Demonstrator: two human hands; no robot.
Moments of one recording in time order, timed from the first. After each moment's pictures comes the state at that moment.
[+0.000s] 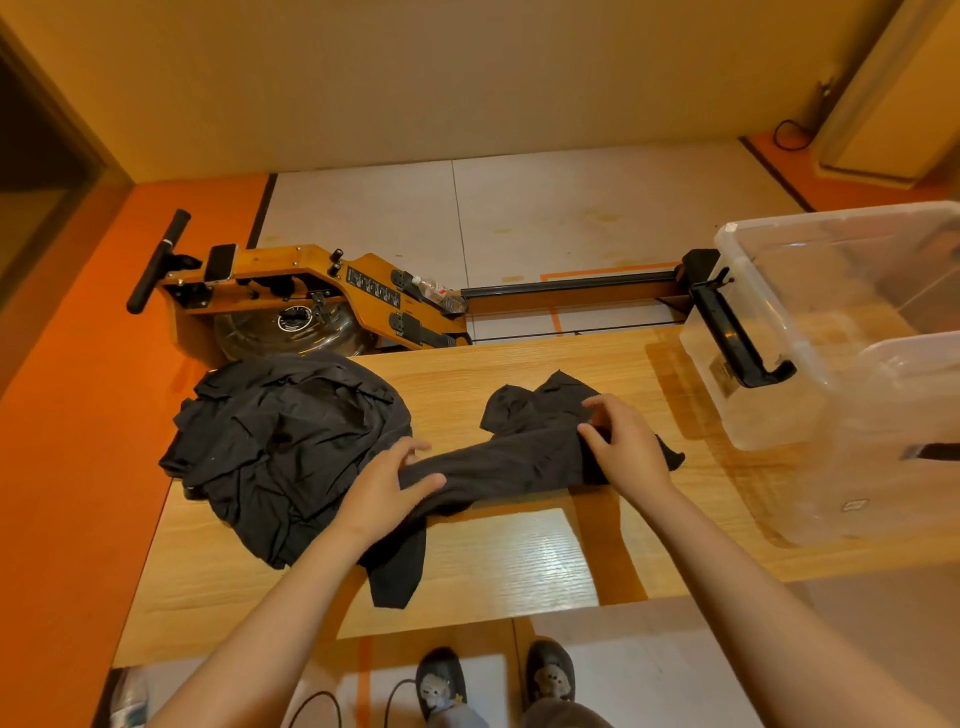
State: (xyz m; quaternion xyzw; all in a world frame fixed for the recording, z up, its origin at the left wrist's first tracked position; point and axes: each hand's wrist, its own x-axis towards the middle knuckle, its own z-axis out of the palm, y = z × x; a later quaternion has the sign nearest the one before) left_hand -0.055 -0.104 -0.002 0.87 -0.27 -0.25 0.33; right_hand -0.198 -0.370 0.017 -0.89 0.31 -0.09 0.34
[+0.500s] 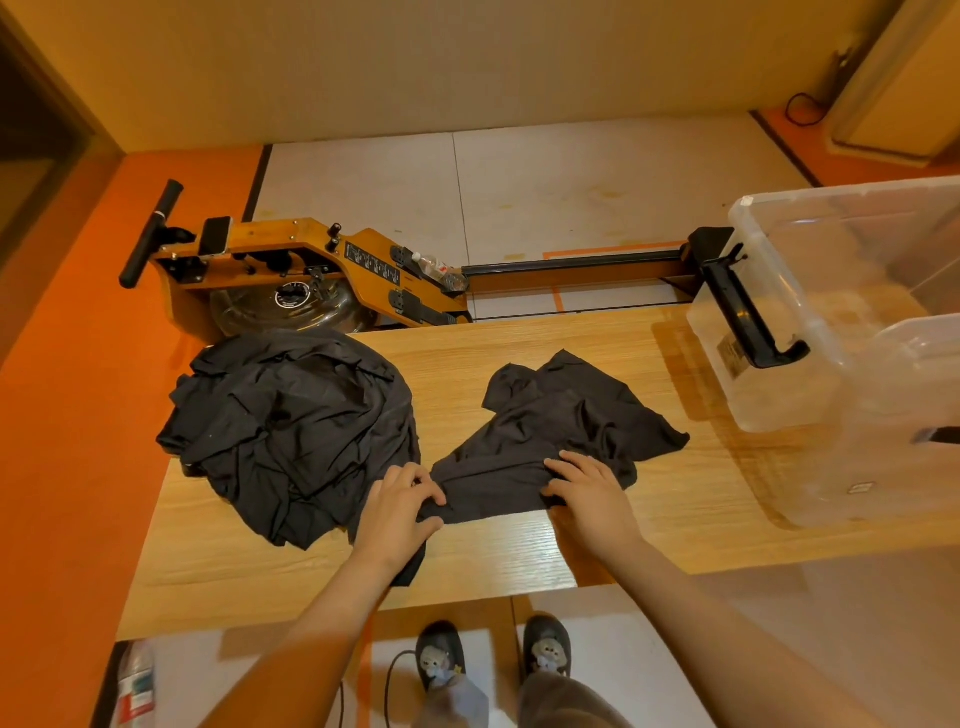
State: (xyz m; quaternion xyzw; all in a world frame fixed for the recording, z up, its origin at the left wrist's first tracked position) left_hand -0.095 -0.091 -0.047 0.90 -0.37 -0.17 0.14; right_hand -0.235 -0.318 -0.050 -0.98 0.13 0.06 0.15
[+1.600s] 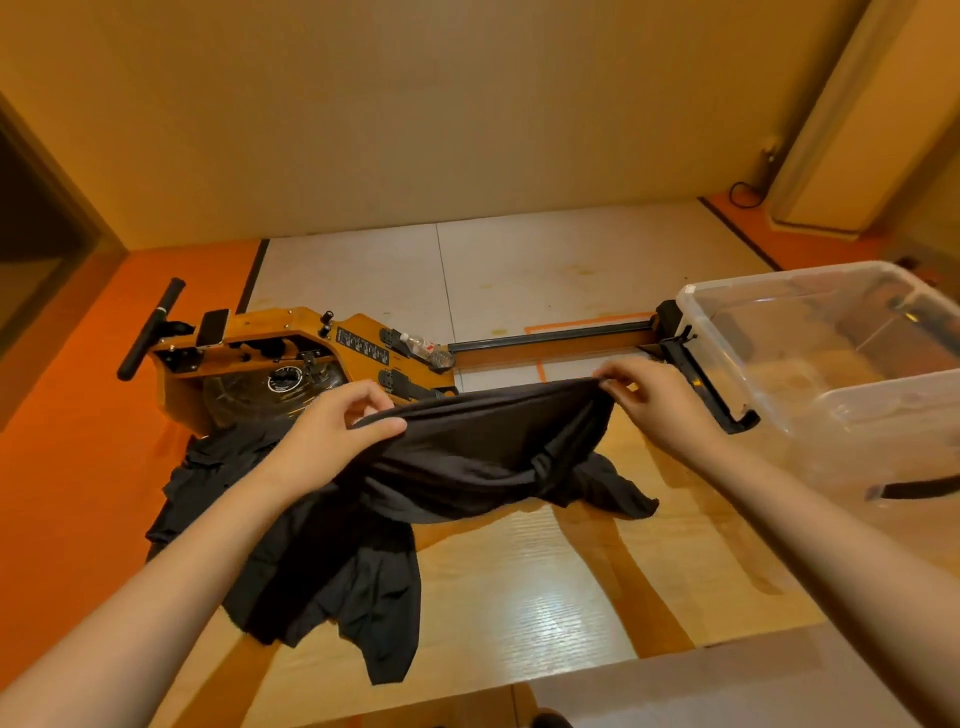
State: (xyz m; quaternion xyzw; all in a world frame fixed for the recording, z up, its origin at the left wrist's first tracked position) left_hand -0.001 -0.123 0.154 0.82 -0.35 -0.20 0.41; right_hand -0.182 -0.426 0.136 -0.94 0.16 -0.15 0.27
